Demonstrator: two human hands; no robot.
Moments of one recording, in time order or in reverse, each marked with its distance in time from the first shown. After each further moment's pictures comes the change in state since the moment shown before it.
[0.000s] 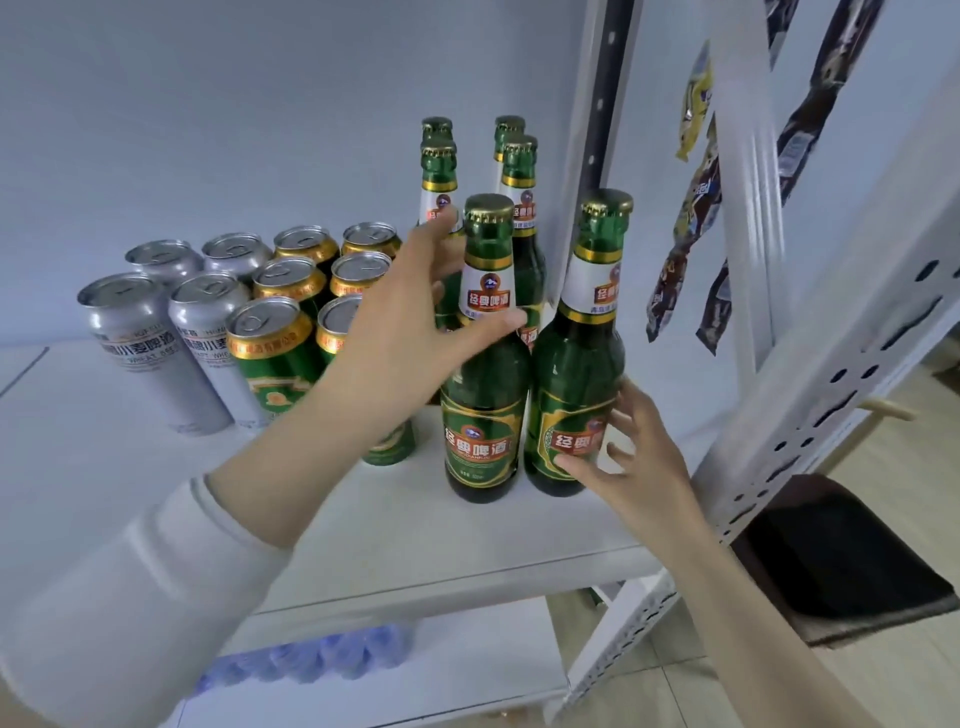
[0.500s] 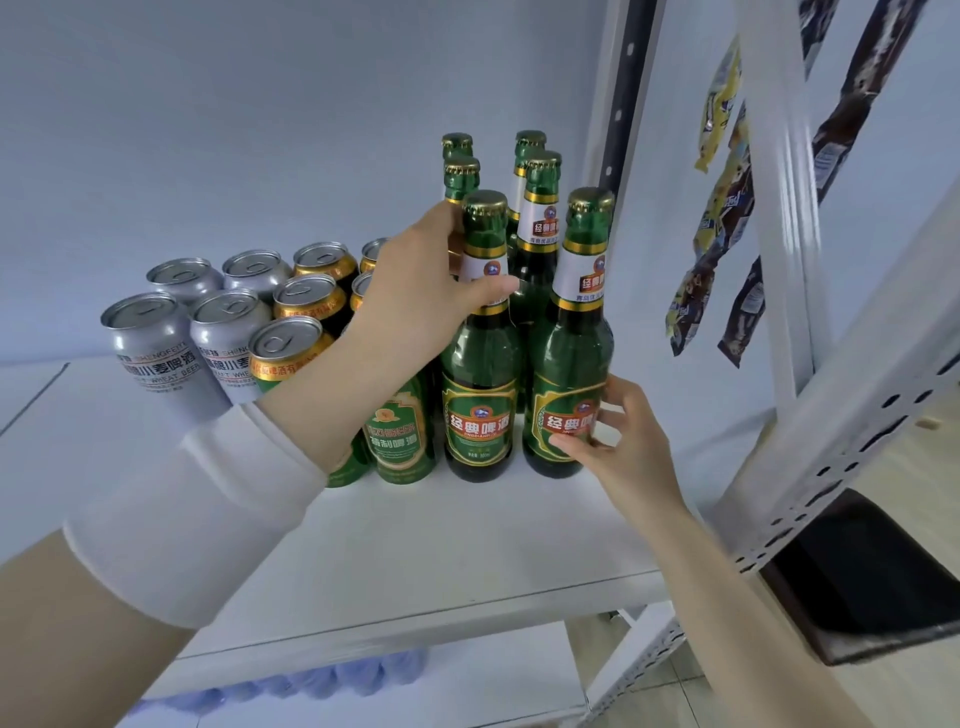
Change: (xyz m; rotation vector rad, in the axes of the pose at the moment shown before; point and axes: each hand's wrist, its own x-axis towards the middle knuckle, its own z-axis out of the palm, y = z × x) left_hand 0.048 -0.008 -0.013 0.114 0.055 0.013; right_hand 0.038 0.003 0.028 0.081 0.100 -0.043
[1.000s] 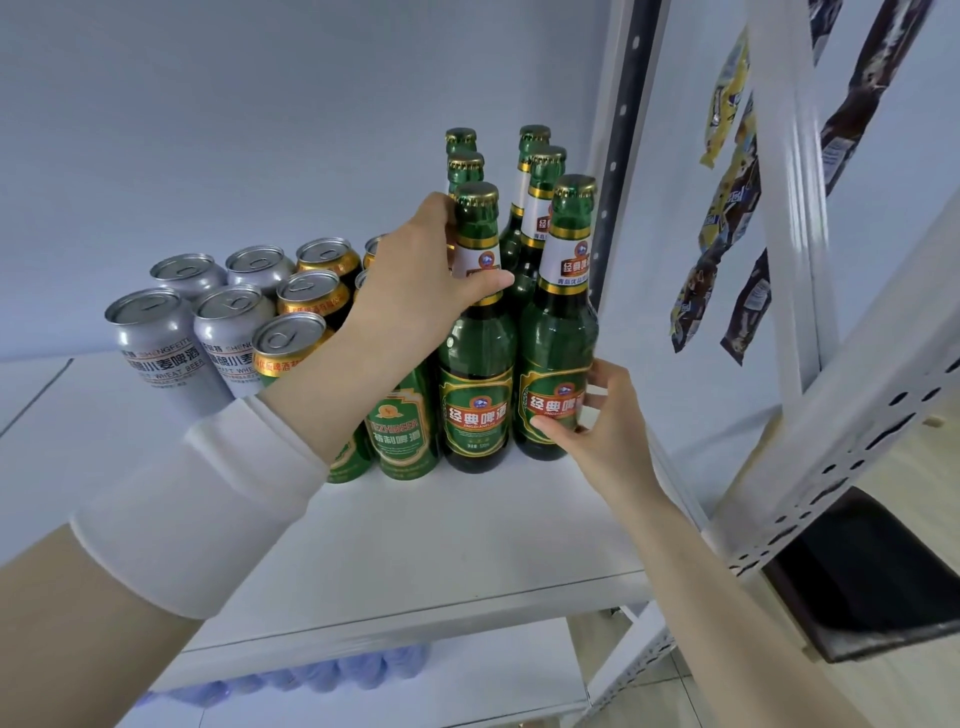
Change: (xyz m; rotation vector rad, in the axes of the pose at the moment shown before) left_hand 0.006 -0.009 0.002 0.088 0.032 0.016; right_hand 0.012 0.001 0.017 -0.175 0.044 -0.065
